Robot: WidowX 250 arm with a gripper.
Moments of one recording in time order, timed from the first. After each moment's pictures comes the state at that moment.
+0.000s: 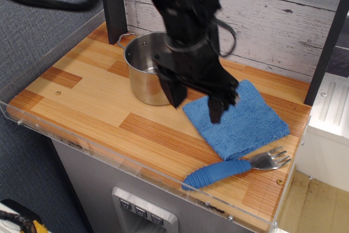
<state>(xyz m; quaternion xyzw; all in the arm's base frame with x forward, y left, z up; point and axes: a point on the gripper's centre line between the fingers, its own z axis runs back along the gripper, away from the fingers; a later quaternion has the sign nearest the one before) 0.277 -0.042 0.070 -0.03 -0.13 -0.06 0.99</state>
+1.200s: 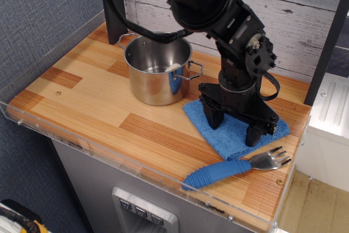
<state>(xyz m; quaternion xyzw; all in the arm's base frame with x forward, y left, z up) 0.308 -0.072 0.006 0.01 -0.13 -0.06 0.99</state>
